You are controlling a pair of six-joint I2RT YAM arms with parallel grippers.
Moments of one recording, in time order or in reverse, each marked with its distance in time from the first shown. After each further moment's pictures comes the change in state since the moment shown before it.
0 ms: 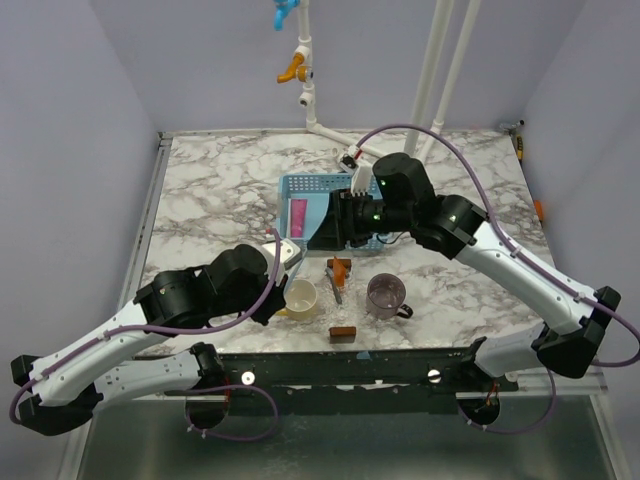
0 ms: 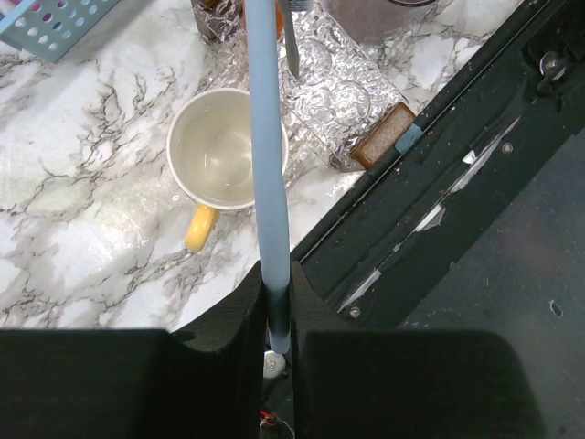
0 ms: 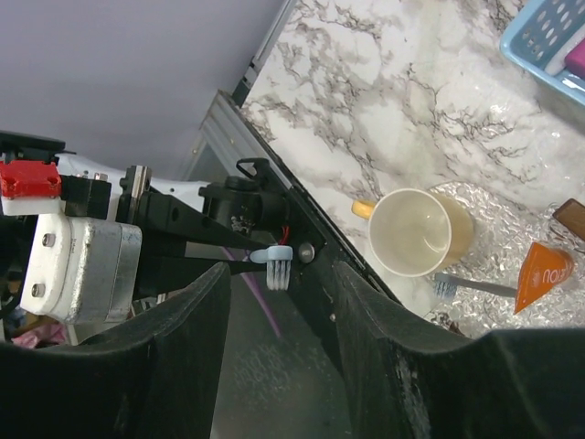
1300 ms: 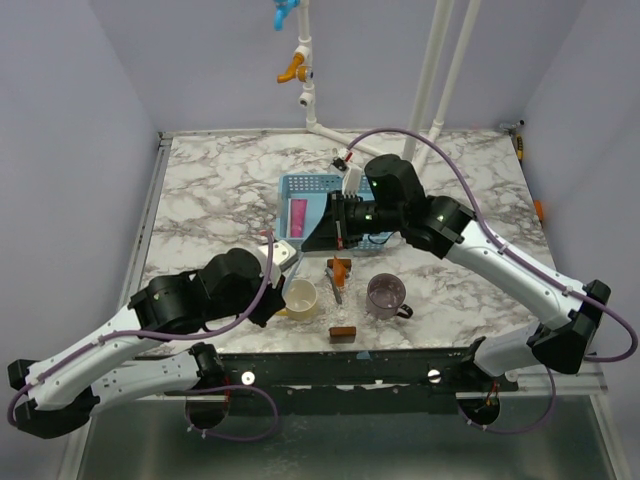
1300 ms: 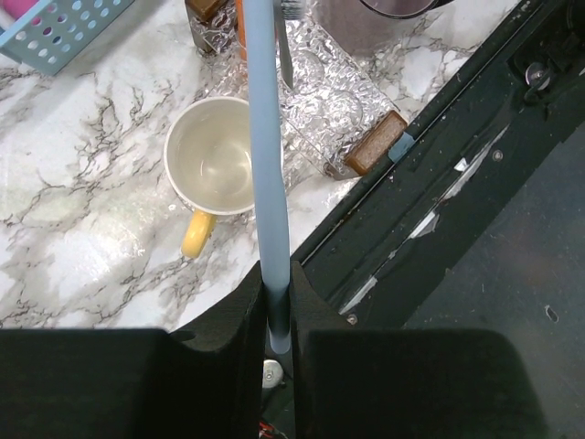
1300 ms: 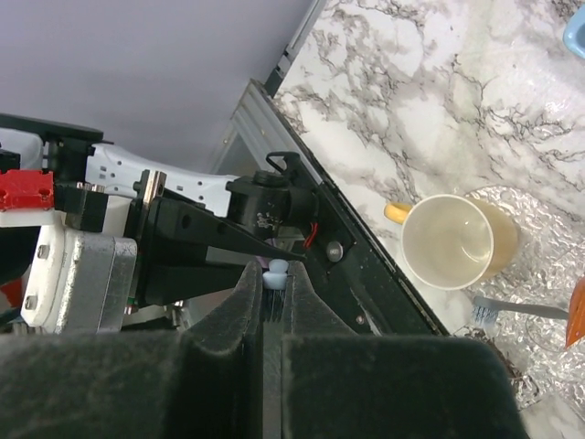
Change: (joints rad) left arm -0.006 -0.042 -0.026 0.030 -0.002 0.000; right arm 0.005 0.036 -0.029 0.087 -0.091 0.053
